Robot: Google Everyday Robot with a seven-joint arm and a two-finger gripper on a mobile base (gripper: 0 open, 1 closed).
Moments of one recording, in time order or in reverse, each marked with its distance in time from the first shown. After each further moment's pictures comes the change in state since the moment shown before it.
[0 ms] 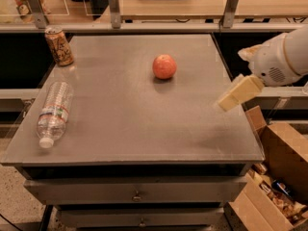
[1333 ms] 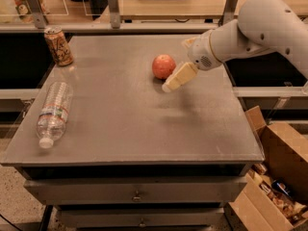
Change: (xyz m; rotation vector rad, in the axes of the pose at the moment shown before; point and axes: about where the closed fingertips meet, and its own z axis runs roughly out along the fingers) arm -0.090 -0.038 0.142 -0.097 -0.177 -0.116
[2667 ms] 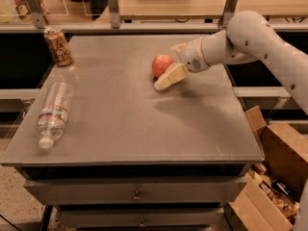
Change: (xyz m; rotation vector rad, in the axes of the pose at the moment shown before) arm -0.003 -0.018 0.051 -0.109 -0.152 0.055
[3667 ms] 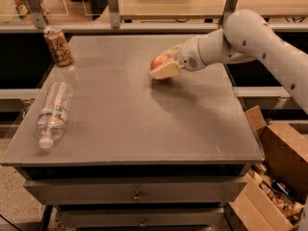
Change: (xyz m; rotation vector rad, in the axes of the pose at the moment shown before) arm -0.011 0.001 0.004 0.029 -0.009 0.009
